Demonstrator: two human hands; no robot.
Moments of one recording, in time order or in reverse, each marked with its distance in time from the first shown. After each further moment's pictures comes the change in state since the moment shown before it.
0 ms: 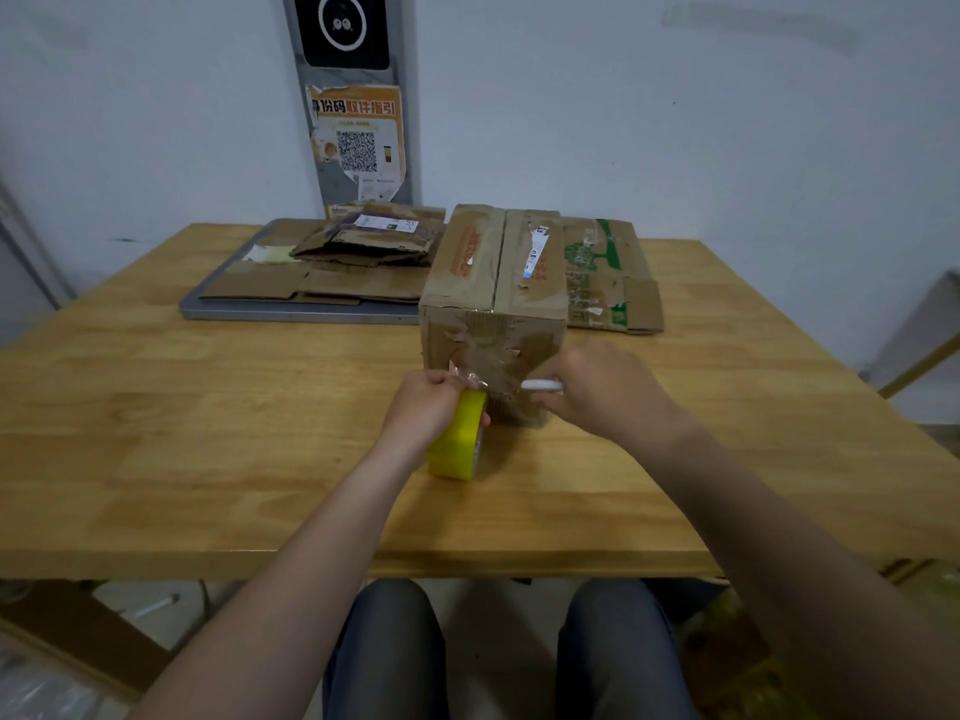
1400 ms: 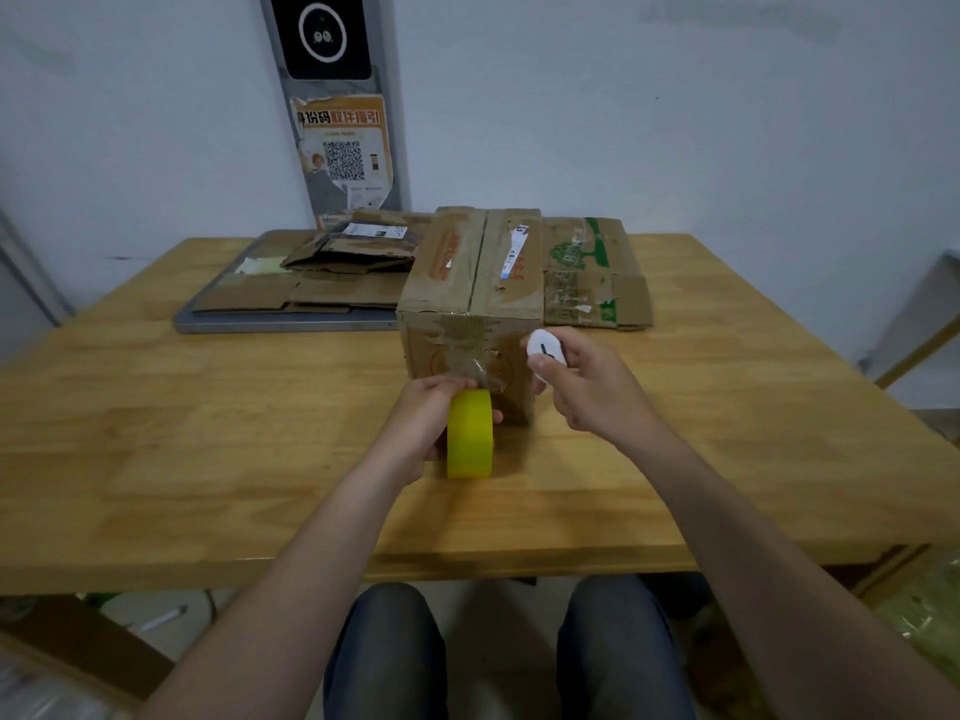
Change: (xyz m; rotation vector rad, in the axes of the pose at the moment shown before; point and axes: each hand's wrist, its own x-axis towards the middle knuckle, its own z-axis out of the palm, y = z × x) left_hand -0.013 0.002 0.012 -0.070 -0.137 -0.058; right_hand -0.011 0.020 0.034 1.216 0.168 0.128
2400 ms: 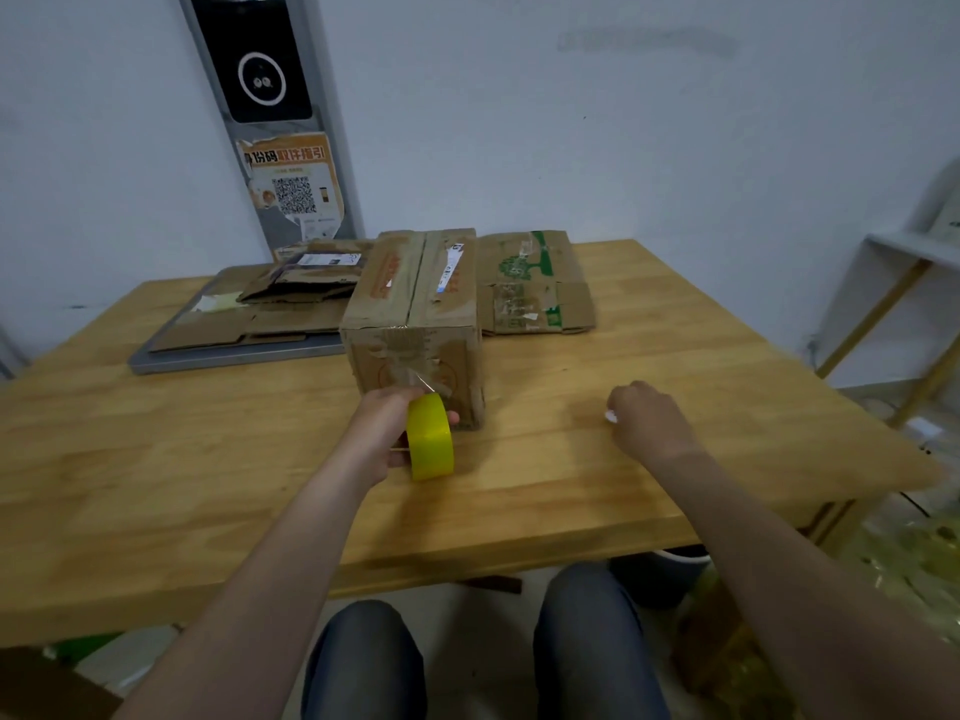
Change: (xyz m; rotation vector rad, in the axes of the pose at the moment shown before) left_hand 0.001 0.007 0.021 0.012 0.052 -0.030; right_hand -0.044 0.064 -0.103 -1.158 0.067 0.396
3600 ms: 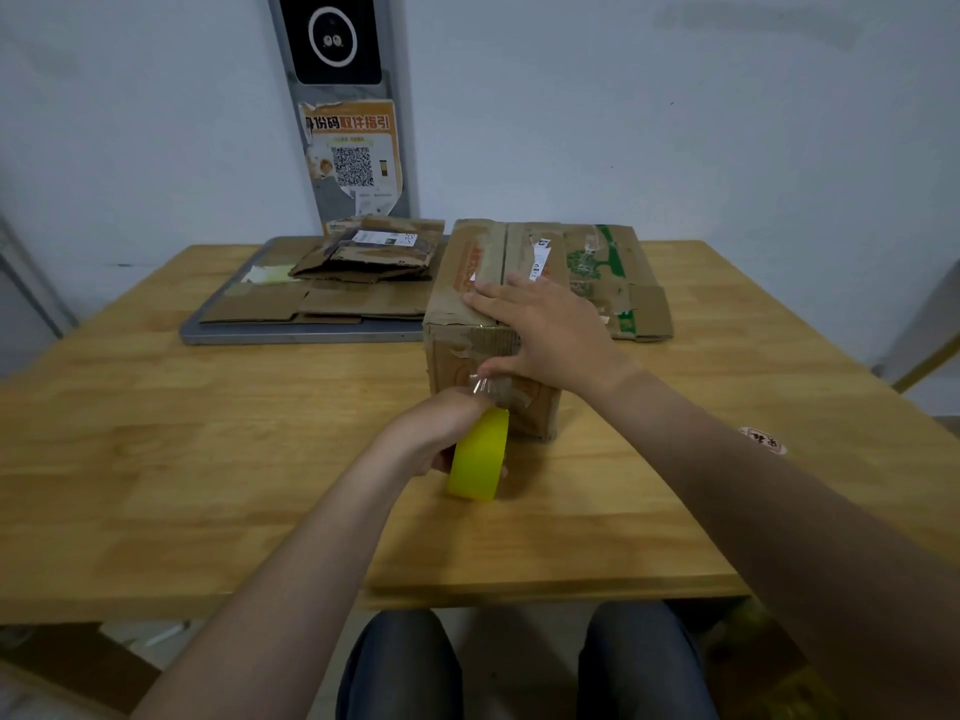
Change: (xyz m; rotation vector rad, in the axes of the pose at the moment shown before) left_hand 0.025 0.013 -0.036 0.226 -0.274 -0.115; right_hand 0.069 -0.197 -0.053 -0.110 0.323 -0.756
